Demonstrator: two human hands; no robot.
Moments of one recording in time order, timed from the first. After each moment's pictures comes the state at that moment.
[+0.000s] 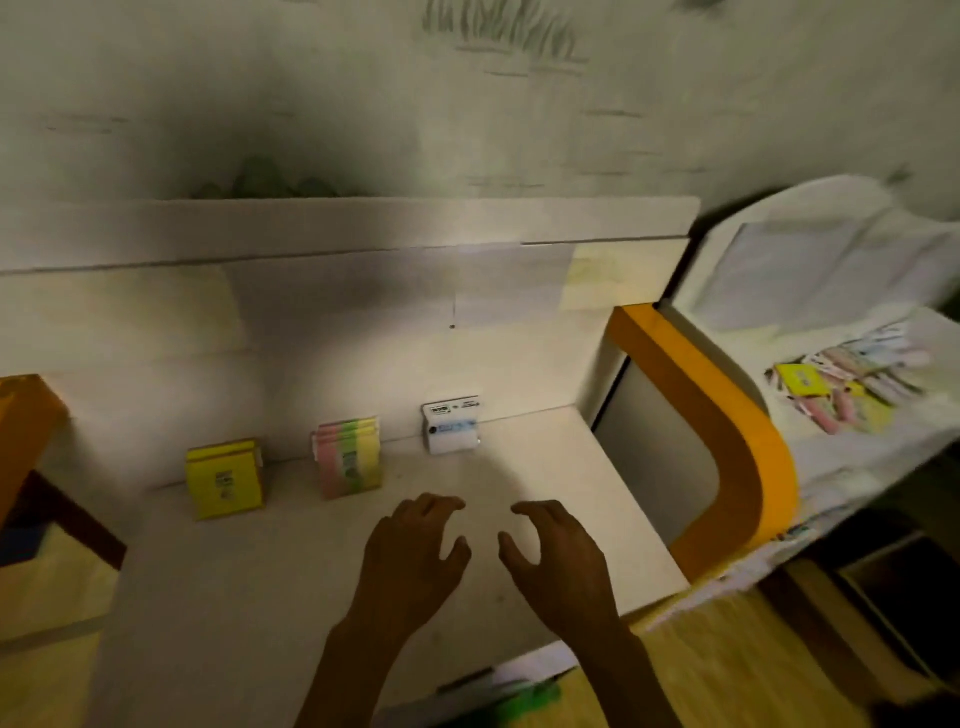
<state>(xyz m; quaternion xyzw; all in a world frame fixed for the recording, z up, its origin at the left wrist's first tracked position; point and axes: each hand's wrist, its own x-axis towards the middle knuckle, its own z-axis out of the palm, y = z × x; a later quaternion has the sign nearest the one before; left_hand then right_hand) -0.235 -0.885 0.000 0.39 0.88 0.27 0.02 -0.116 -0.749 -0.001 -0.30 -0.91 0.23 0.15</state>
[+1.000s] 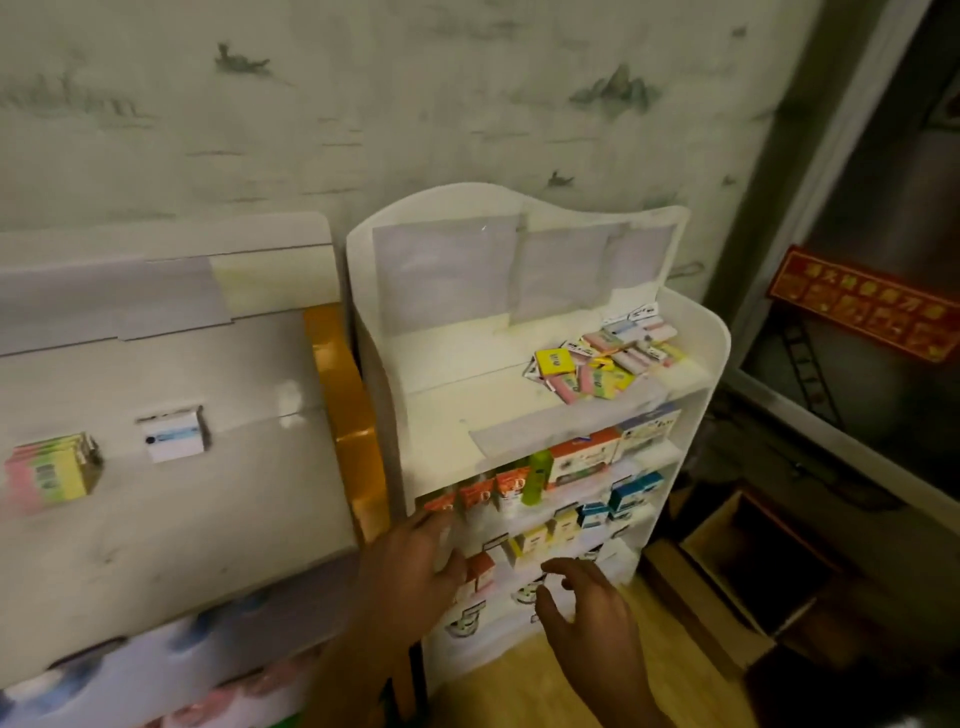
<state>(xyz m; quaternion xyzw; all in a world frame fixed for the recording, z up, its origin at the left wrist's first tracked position) 0.127 -0.616 0.043 0.43 0.86 0.28 0.05 0.298 -0.500 0.007 -0.41 -0.85 0.28 0.17</state>
